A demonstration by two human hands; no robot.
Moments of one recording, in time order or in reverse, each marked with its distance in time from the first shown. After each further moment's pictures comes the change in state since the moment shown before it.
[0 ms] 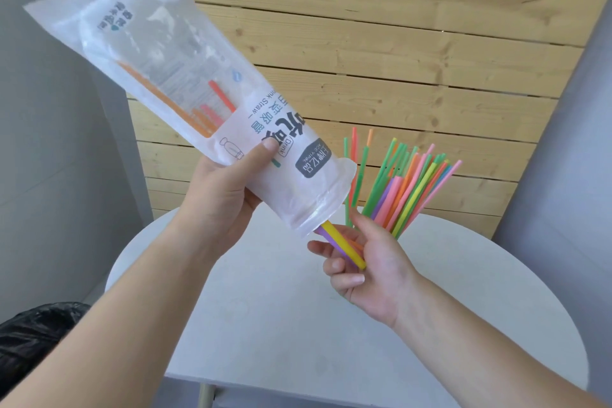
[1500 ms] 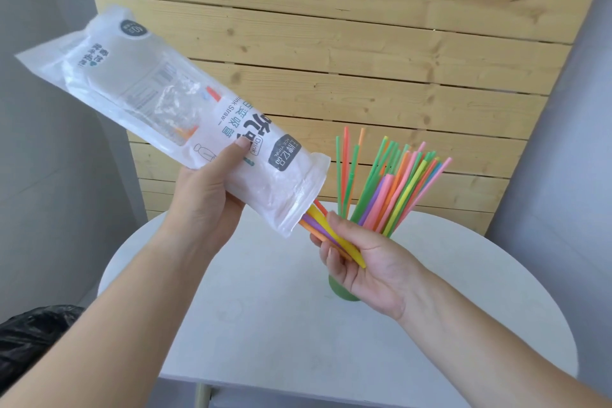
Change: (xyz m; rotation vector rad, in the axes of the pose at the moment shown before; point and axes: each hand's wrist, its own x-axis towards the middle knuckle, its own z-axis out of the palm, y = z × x) left_hand 0.006 -0.012 -0.009 -0.160 0.174 -0.002; right_hand -0.014 -0.008 0.001 0.014 -0.114 -0.029
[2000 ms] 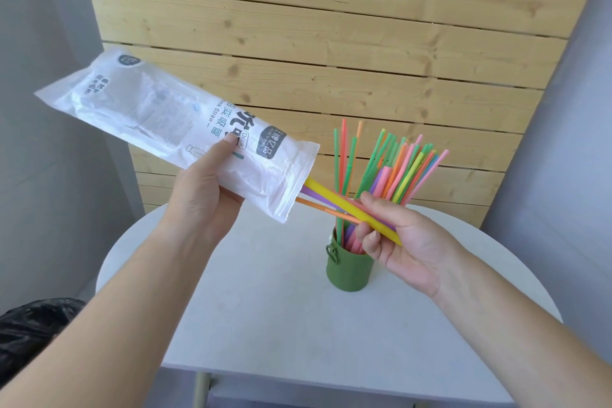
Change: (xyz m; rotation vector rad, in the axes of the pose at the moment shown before) left_hand 0.006 -0.008 -0.011 -0.101 0.079 -0.111; right_hand -0.015 -0.028 -0.021 -0.120 0.126 -0.172
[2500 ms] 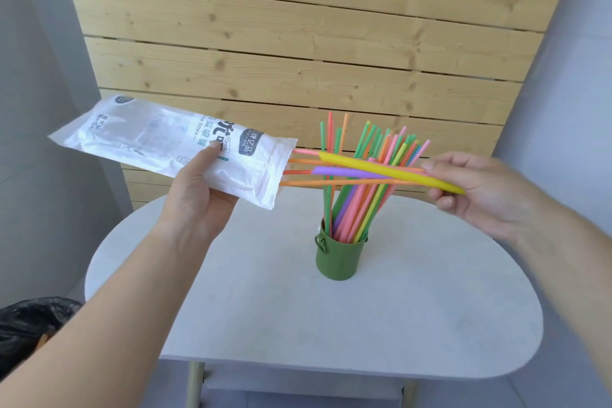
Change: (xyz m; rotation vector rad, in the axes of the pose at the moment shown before) left_hand -0.003 -0.009 0.000 -0.083 0.093 -0.061; right_hand -0.028 -0.074 -0.051 -0.495 0.173 -0.302
